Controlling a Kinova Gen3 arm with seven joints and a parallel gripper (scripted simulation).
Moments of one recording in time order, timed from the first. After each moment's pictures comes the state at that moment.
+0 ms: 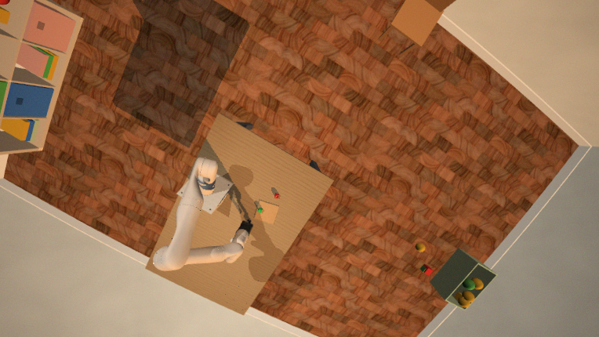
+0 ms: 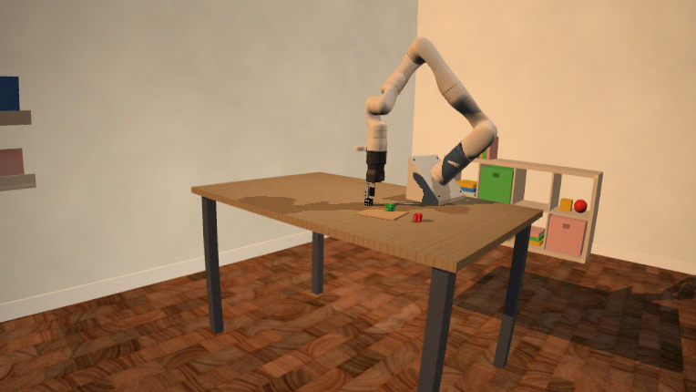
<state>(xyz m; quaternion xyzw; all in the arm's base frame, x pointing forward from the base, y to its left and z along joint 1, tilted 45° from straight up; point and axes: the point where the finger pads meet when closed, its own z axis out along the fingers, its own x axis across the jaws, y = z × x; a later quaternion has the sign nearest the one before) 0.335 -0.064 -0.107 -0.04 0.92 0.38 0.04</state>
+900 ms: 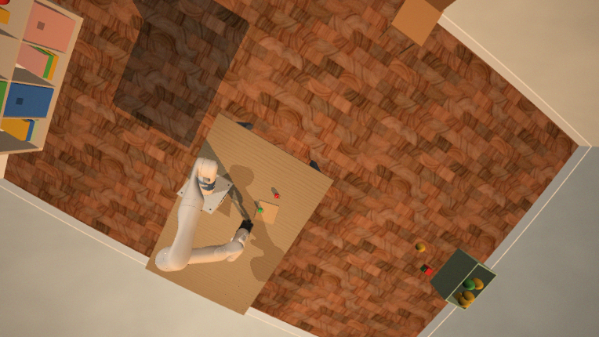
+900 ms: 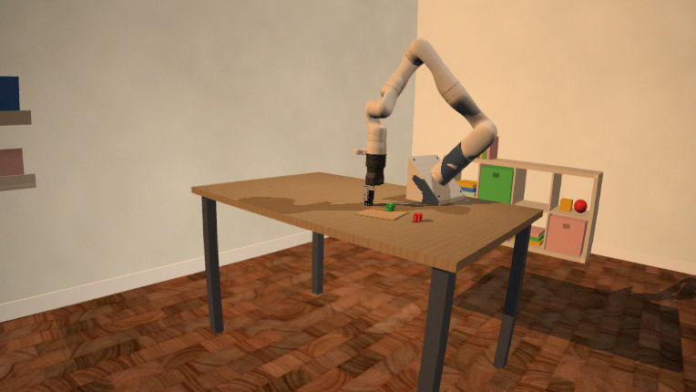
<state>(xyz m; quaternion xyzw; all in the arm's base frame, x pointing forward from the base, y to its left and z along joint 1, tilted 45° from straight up) 0.336 -0.057 -0.117 -0.04 0.92 0.38 0.04</state>
